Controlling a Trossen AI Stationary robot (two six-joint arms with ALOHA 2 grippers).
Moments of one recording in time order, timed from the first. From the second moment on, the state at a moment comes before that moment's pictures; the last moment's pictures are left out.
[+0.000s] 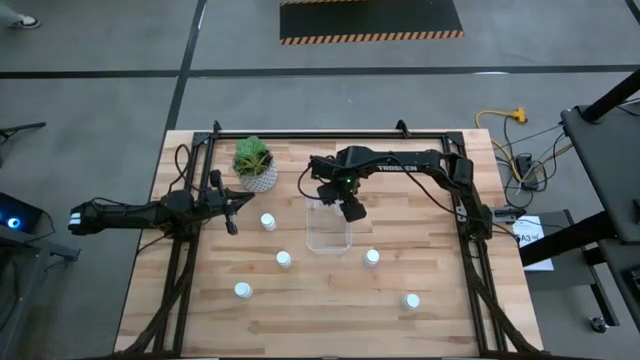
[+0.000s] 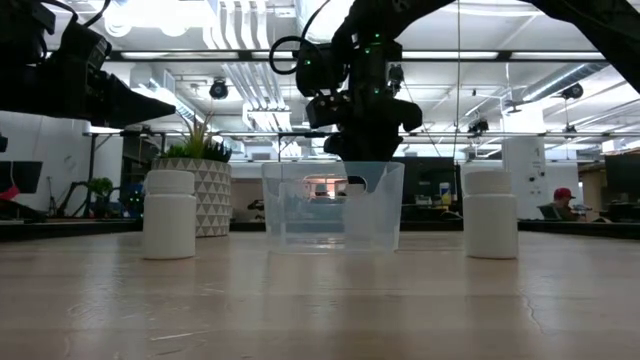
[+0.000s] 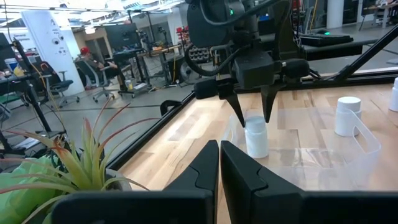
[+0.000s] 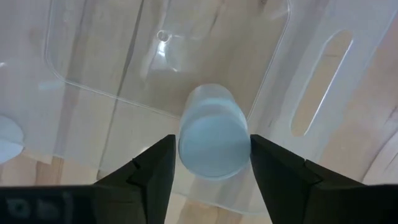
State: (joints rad) left arm 0.02 0.15 0.01 0.10 -0.33 0.16; right arm -0.22 2.11 1.76 -1.13 -0.10 -0.53
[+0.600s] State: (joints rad) left arm 0.02 0.15 0.01 0.10 -0.33 0.16; right arm -0.22 2.11 1.91 -1.29 -0.10 -0.49
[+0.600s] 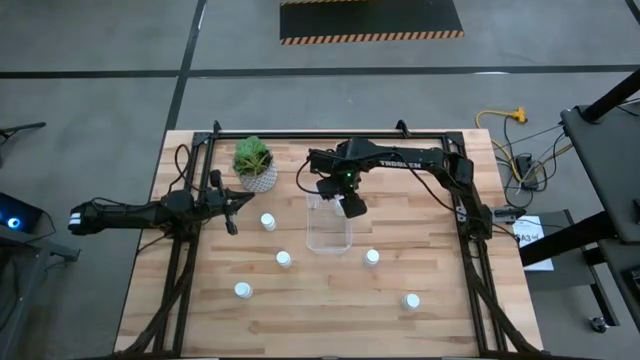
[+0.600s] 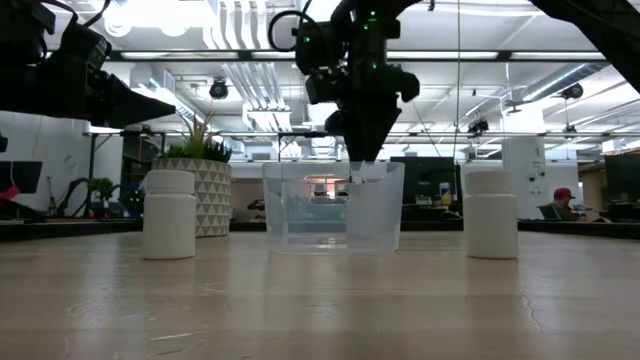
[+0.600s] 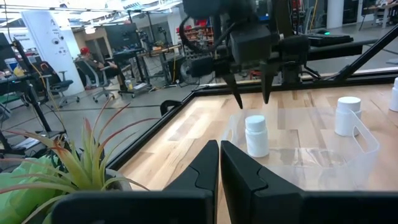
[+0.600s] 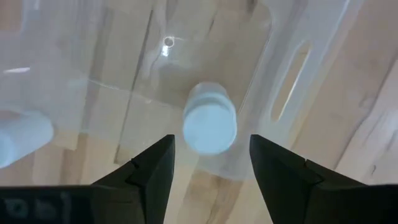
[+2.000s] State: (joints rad) left arm 0.02 0.15 0.01 0.10 -0.33 0.16; right arm 0.26 1.97 1.98 -1.53 -0.10 -0.21
